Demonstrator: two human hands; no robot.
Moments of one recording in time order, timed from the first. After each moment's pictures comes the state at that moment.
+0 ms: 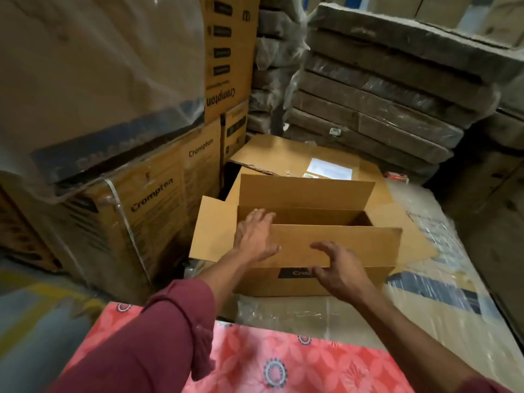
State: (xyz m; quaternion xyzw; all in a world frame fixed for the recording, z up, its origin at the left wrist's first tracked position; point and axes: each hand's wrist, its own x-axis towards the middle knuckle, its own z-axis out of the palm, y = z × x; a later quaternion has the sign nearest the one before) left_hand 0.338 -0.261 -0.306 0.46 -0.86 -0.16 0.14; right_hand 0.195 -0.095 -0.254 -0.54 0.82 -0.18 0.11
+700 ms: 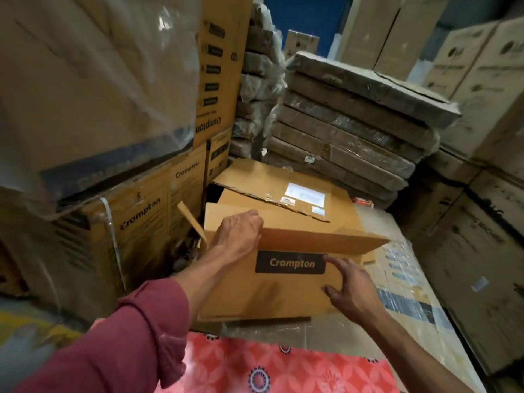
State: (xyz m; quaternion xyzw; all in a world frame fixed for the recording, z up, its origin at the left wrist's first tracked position) left_hand 0.391 -0.232 -0.200 0.37 -0.90 0.01 0.23; right_hand 0.196 -0.018 -0.206 -0.52 0.84 -0.16 0.00
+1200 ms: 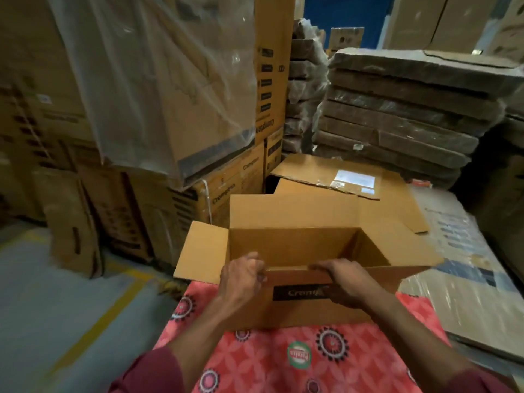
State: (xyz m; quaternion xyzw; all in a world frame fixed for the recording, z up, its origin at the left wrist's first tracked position) left_hand 0.642 0.050 -0.237 0.46 -0.86 -0.06 0.19; right_hand 0.389 0.144 -0.194 -0.70 0.71 0.00 0.06
